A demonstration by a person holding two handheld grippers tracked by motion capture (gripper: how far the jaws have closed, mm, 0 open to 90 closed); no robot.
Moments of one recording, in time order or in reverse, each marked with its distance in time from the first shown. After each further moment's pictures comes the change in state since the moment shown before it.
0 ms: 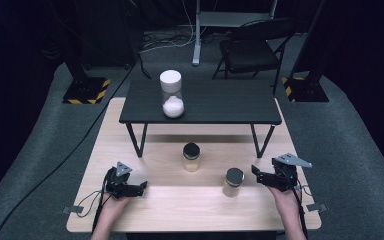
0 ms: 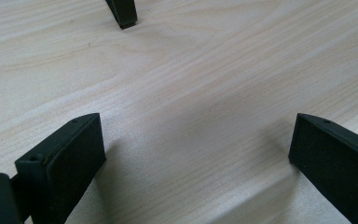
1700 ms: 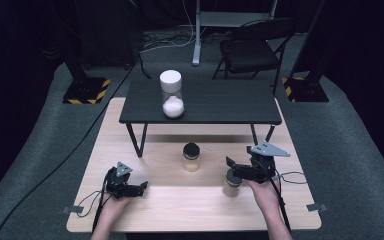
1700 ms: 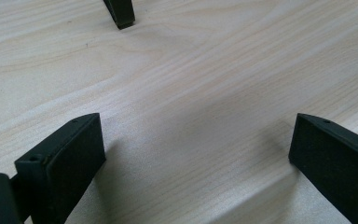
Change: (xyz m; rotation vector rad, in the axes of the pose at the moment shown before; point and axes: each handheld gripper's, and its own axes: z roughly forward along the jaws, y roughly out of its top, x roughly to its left) left arm -0.001 0.000 0.000 0.003 -0.004 0.003; right arm 0.079 0.053 -0.001 -0.070 0.137 -0.094
